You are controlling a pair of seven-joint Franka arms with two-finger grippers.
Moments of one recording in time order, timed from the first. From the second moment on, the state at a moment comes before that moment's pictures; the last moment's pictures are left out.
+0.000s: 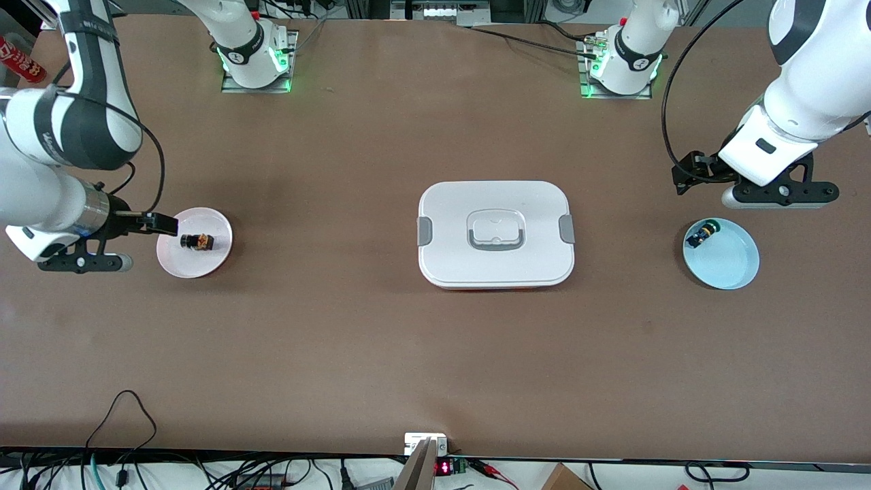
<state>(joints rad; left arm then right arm) -0.07 0.01 -0.09 -1.73 0.06 1.71 -0.17 0.11 0.29 -0.12 -1.71 -0.03 1.84 0.01</state>
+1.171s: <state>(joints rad) -0.07 0.01 -0.09 -1.73 0.06 1.71 -0.17 0.05 0.31 -0.13 -2.04 -0.06 2.27 0.04</state>
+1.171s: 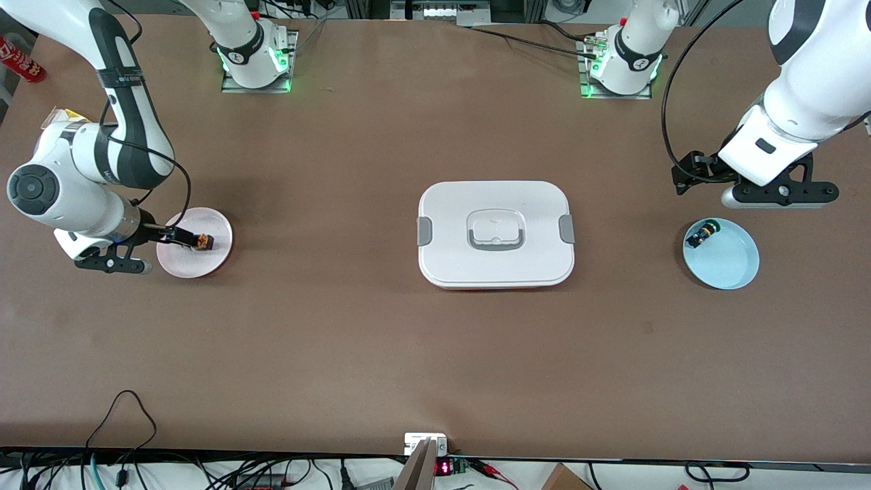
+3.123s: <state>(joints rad) -0.07 0.01 -0.09 -1.73 0.06 1.71 -0.17 0.04 0.47 -0.13 -2.13 -0.06 2.45 0.03</state>
